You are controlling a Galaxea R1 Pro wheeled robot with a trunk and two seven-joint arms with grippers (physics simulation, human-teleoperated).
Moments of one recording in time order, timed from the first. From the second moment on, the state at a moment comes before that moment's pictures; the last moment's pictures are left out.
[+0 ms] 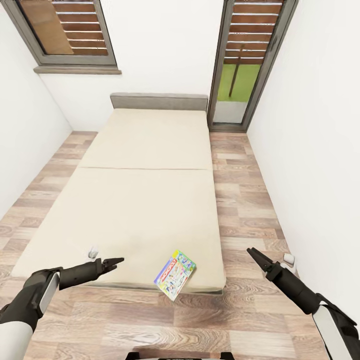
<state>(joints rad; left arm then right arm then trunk) -0.58 0.26 0.27 -0.78 0.14 0.81 -1.16 -0.20 -0.17 -0.27 -1.34 -0.72 0.39 0.94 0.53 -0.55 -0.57</state>
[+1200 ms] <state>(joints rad) -0.59 0.25 0.27 -0.74 0.14 0.87 -1.16 -0.20 -0.17 -0.26 -1.35 -0.72 0.39 0.94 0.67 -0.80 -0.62</state>
